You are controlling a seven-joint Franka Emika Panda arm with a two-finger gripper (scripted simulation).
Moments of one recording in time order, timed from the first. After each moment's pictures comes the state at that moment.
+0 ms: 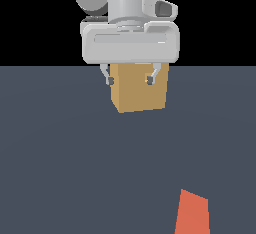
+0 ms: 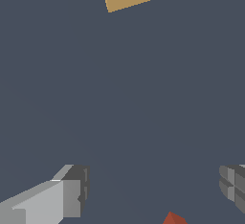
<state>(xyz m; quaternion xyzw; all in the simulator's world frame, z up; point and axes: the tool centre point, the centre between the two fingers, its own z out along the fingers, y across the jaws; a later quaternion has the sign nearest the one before) 0.006 -0.001 0.162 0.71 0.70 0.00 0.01</state>
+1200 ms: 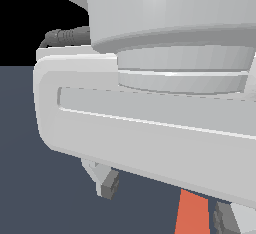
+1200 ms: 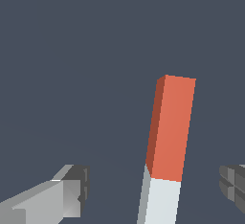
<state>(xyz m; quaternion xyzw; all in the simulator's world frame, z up) 0.026 -0.226 0.093 0.82 0.57 0.00 0.00</state>
